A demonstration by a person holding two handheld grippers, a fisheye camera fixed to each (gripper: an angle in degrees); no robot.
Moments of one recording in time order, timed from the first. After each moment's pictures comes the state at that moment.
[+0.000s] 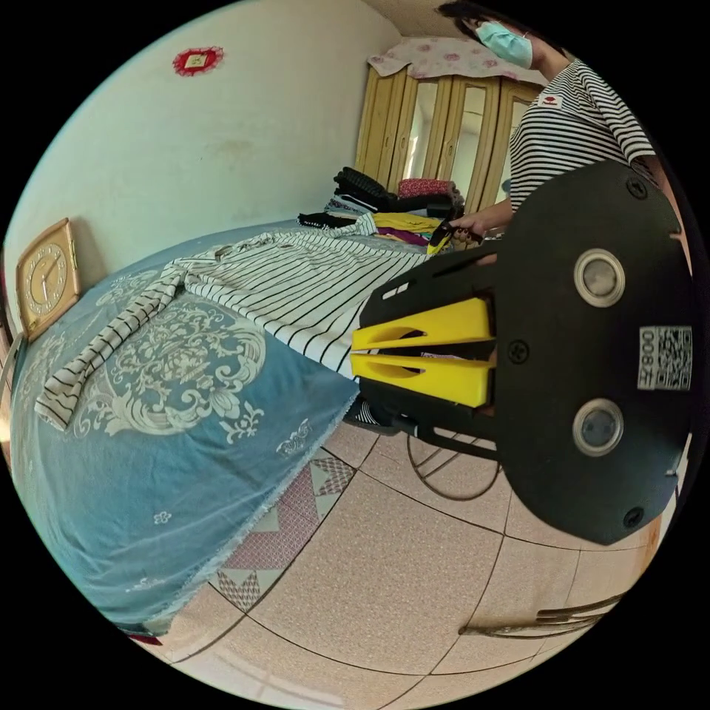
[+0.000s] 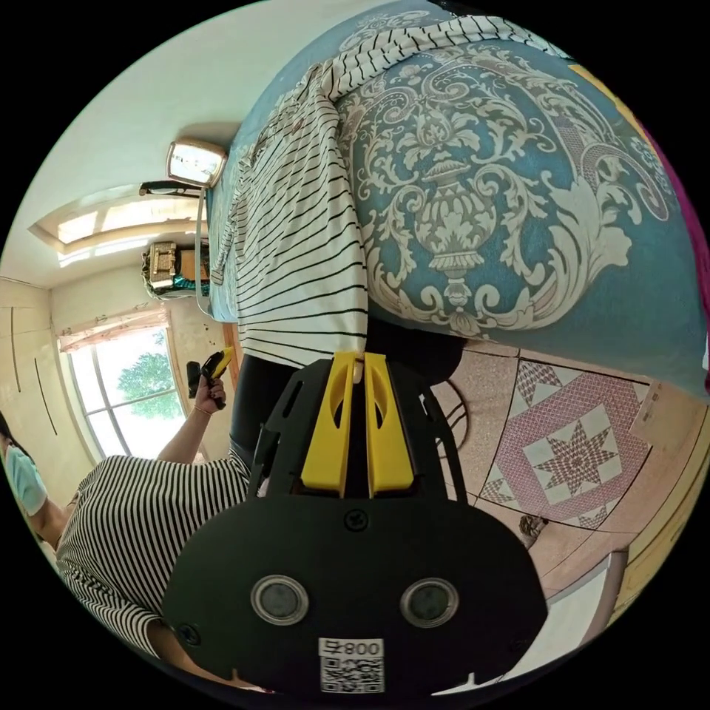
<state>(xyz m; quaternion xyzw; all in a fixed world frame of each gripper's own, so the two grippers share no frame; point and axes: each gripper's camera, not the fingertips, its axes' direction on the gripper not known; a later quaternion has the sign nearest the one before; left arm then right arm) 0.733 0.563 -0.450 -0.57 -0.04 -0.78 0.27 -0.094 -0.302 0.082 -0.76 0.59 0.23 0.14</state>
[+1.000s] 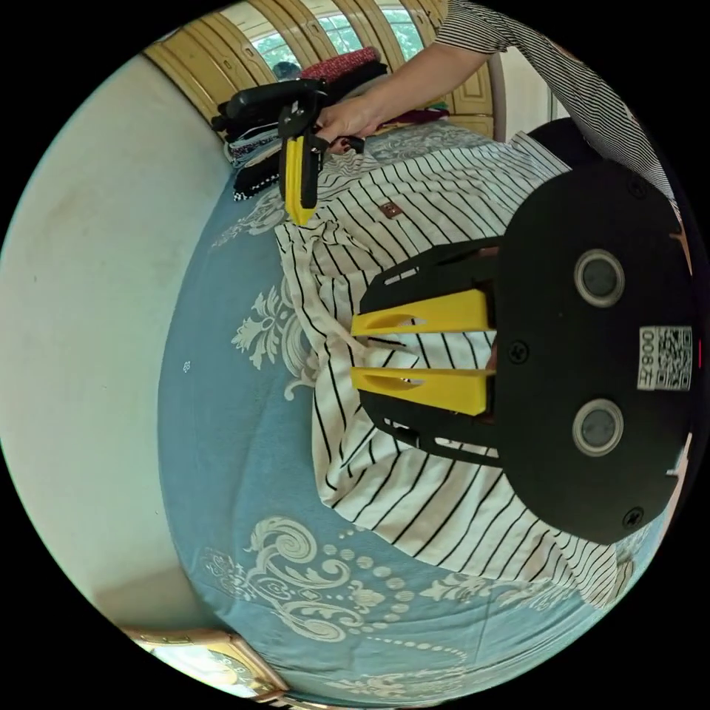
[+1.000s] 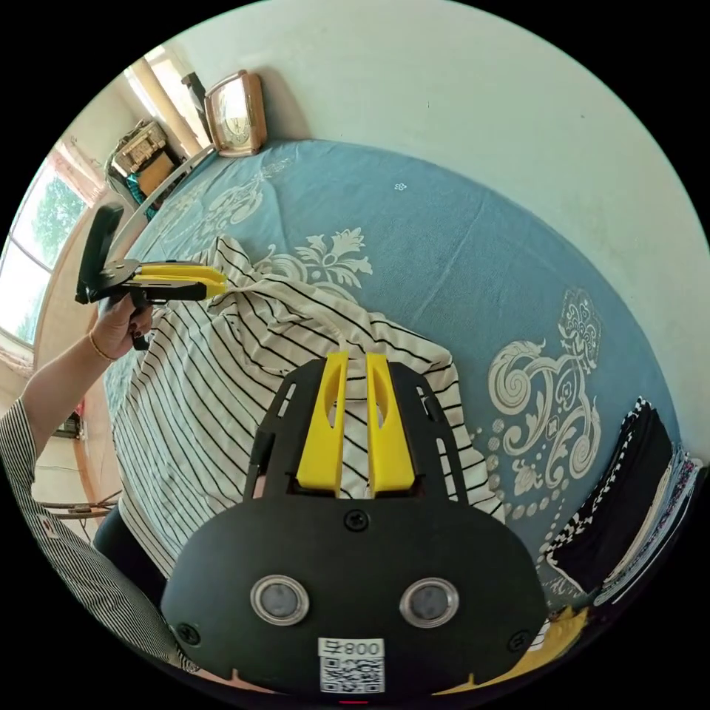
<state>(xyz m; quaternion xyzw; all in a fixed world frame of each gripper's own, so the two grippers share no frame) 0.606 0.798 0.095 -0.69 0.17 -0.48 0.53 0.334 0.066 0.242 -0.92 0.36 -0.11 0.08</state>
